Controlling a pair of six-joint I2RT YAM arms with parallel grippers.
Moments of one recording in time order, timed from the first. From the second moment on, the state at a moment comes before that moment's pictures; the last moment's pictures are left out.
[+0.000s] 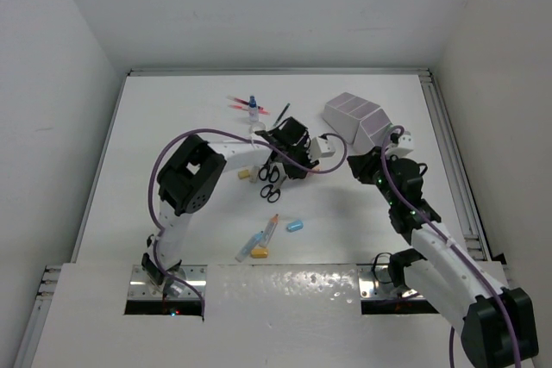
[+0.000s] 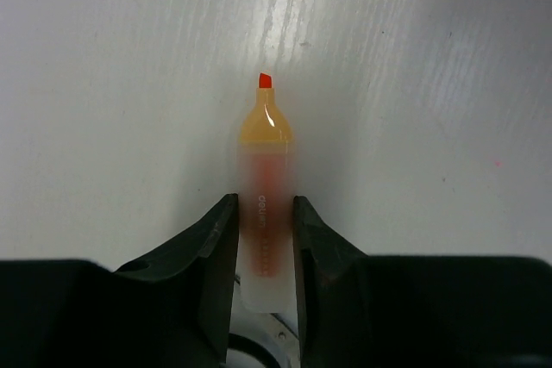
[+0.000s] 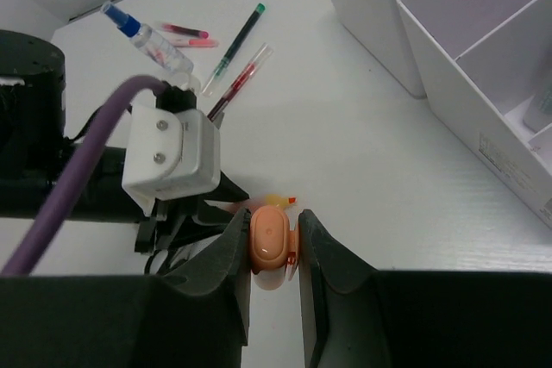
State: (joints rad) left arm -0.74 2.10 1.41 -0.27 0.32 0.46; right arm 0.26 0.81 0.29 0.28 -0.03 0.49
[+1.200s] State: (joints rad) left arm -0.73 1.51 1.28 0.01 0.44 0.22; right arm 0.42 0.89 0.70 0.34 -0.04 0.46
